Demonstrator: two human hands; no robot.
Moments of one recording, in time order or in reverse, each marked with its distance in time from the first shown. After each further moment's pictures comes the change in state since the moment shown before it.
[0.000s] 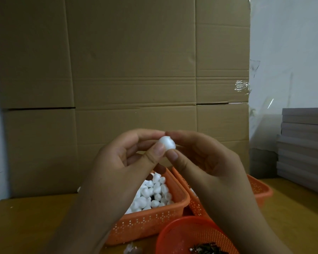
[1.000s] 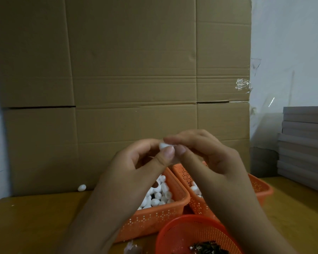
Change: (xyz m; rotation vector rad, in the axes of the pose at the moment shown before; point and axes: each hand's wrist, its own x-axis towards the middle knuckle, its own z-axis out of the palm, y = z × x) left_hand -0.002 -0.004 0.009 0.047 -0.066 -0.088; right_hand 0.001 0.007 -0.004 -0.050 -0.001 -0.013
